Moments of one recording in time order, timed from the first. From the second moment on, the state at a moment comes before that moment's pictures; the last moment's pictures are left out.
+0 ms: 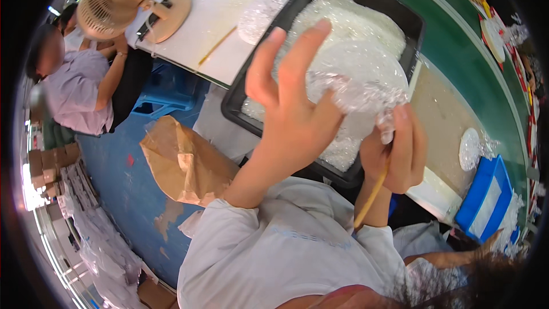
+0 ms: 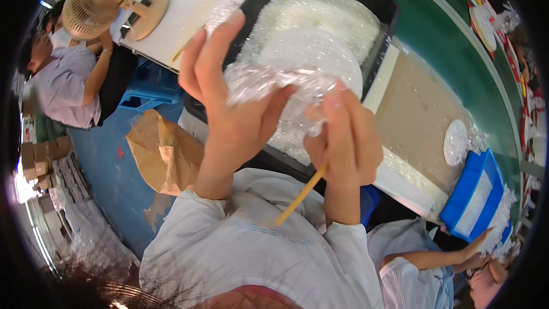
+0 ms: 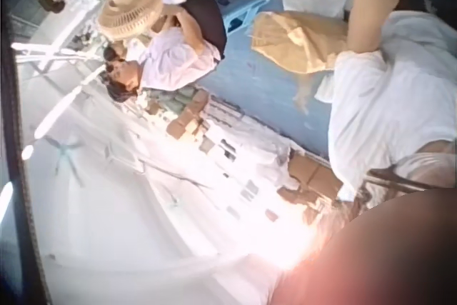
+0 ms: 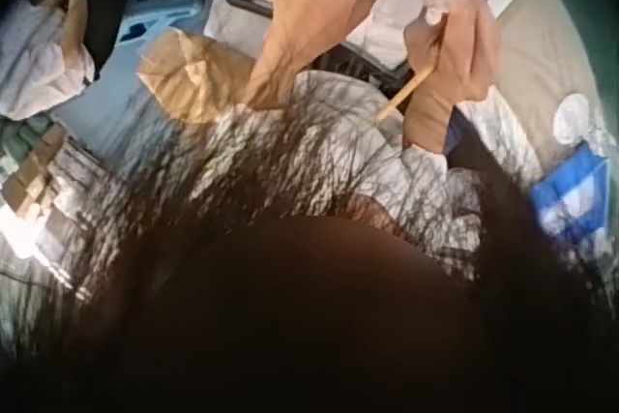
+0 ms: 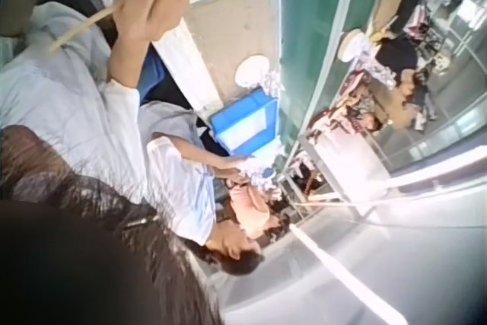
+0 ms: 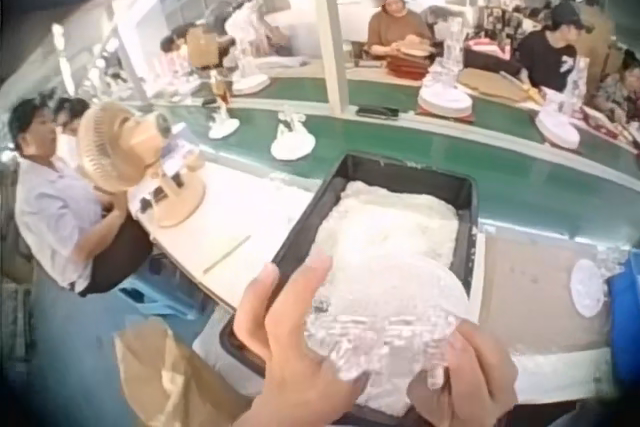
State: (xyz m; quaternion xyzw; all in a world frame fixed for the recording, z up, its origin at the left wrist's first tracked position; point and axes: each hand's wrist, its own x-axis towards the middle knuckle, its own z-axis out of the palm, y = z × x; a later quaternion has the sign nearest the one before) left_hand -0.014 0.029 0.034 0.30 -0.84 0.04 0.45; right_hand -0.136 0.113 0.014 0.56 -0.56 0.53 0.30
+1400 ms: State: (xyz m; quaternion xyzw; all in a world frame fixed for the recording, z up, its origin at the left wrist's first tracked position) left_hand -0.027 -0.072 0.041 0.27 -0.94 -0.18 -0.07; right_hand -0.333 -0.313 0.022 0.70 -0.71 0.01 0.00
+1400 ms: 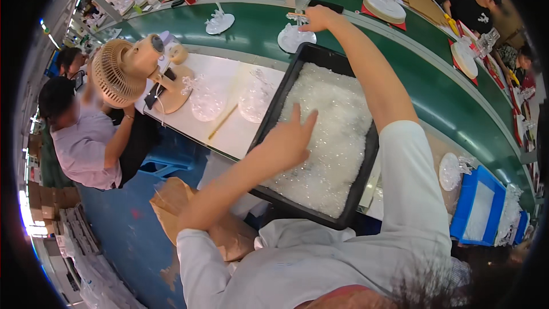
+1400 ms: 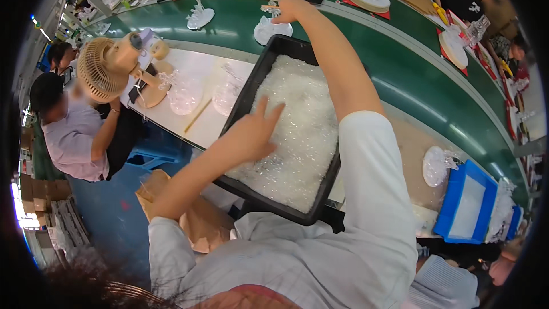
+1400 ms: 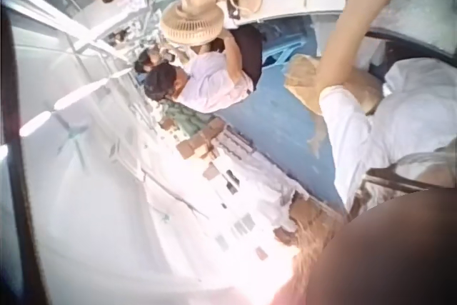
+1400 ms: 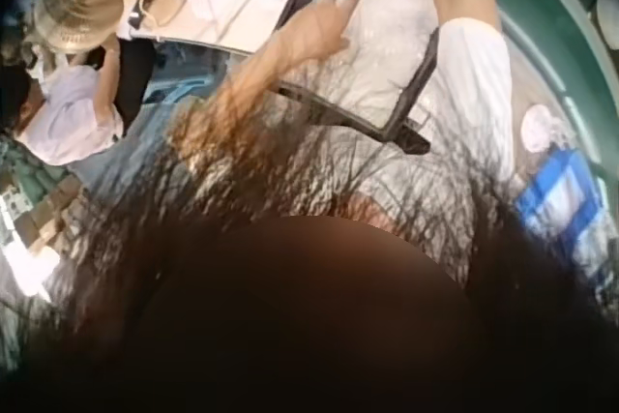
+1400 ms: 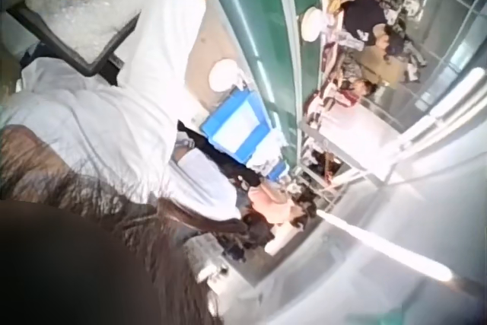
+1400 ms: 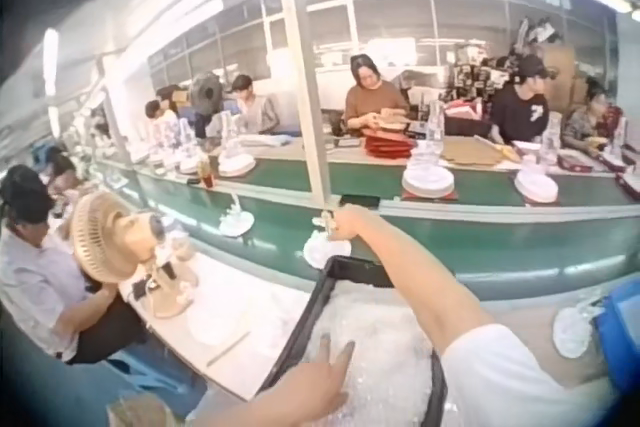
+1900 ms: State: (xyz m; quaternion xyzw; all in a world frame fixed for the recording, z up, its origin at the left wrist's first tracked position) left_hand -0.045 -0.079 0.018 0.35 -0.93 -0.13 -0.05; right_hand -0.347 -0.211 0.104 0.70 -0.64 0.21 0.23
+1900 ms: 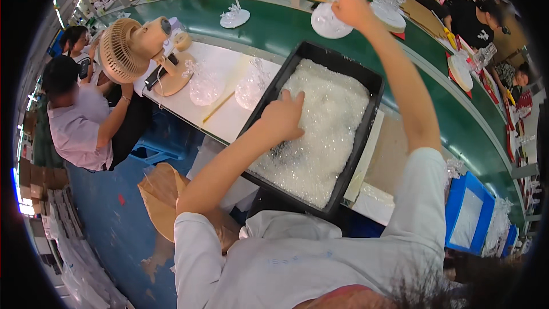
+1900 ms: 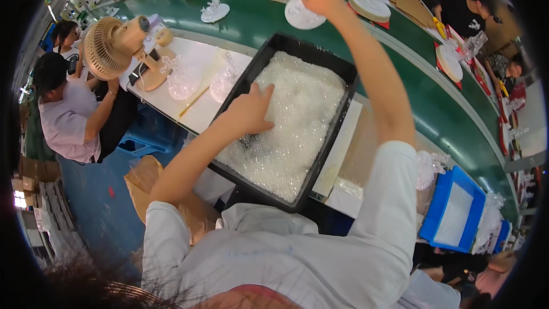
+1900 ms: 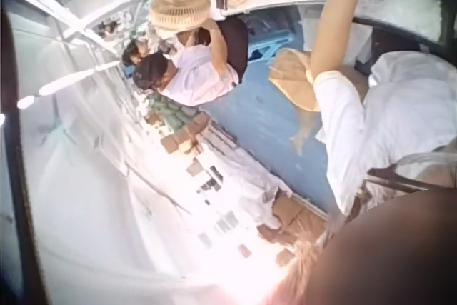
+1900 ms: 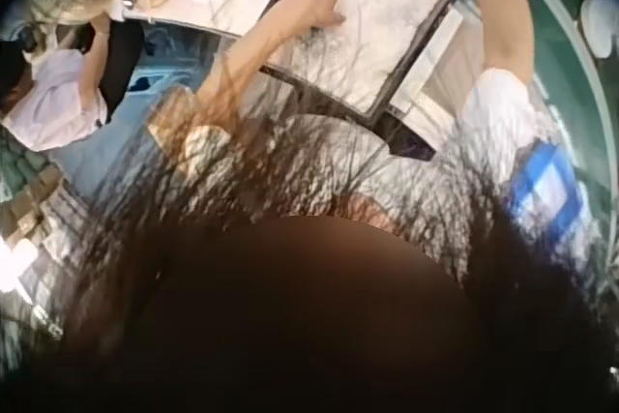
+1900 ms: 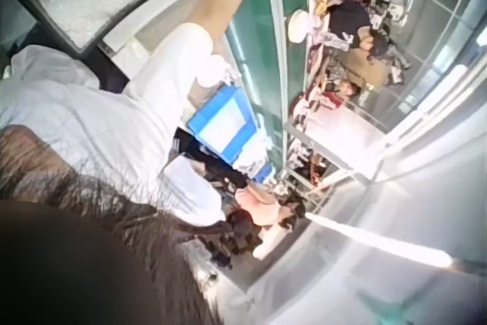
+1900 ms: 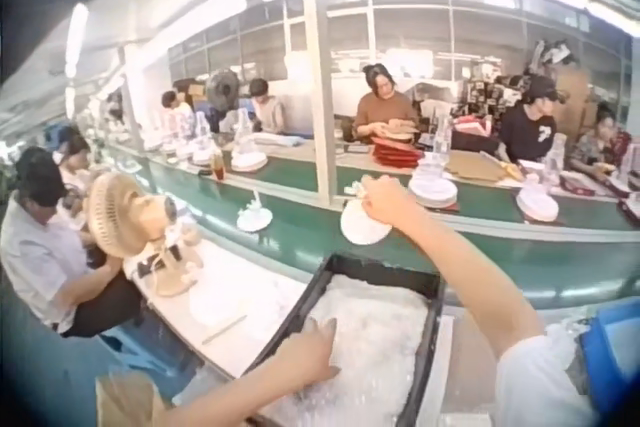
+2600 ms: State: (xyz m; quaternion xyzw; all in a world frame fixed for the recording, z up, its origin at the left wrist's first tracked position) left_hand -0.058 -0.081 0.000 0.36 -0.92 -0.11 0.10; right_hand -0.265 -0.012 0.073 0.59 -0.78 0.09 -0.18
